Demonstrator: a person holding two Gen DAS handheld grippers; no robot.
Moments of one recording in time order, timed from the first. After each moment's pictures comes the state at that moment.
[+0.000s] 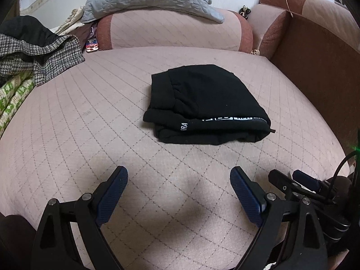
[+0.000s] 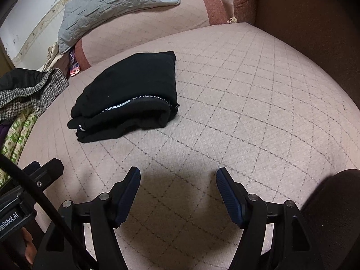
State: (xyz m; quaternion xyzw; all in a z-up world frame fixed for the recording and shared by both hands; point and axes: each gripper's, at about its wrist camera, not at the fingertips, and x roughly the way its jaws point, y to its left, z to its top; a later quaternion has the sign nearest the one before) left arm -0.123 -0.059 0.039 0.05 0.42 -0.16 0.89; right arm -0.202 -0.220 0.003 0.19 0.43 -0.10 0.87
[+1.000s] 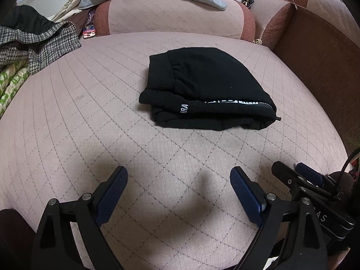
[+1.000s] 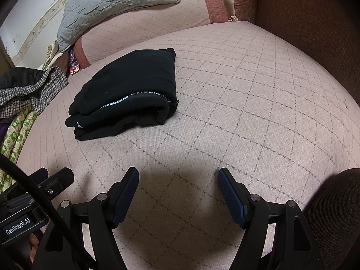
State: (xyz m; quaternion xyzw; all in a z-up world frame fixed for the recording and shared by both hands) left arm -0.116 -0.060 0.017 0.04 0.46 -0.16 0.87; right arm -0.198 -0.219 -0.003 0.19 0.44 -0.10 0.87
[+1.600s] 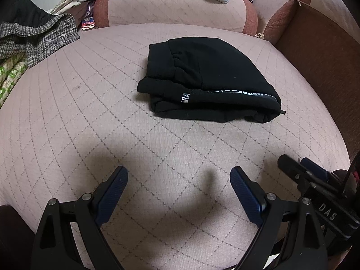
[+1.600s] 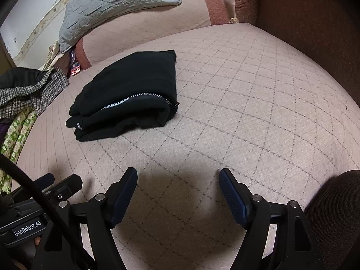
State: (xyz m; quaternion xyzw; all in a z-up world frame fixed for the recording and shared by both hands) left arm -0.114 -0.060 0.006 0.04 0.48 -0.16 0.86; right arm -0.201 -0.217 -0.003 0.19 0.43 -0.11 0.88
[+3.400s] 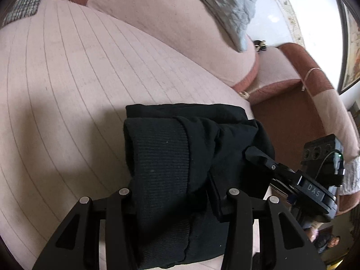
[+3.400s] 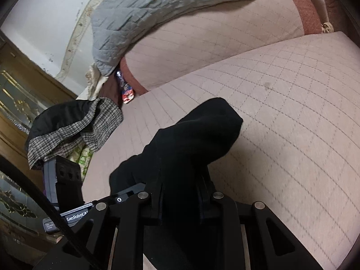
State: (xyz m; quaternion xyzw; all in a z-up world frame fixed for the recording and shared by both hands) left arm 0.140 -0.031 0.022 -0.21 0.51 -0.29 0.78; right arm 0.091 -0.254 0.063 0.29 0.42 0.12 0.85
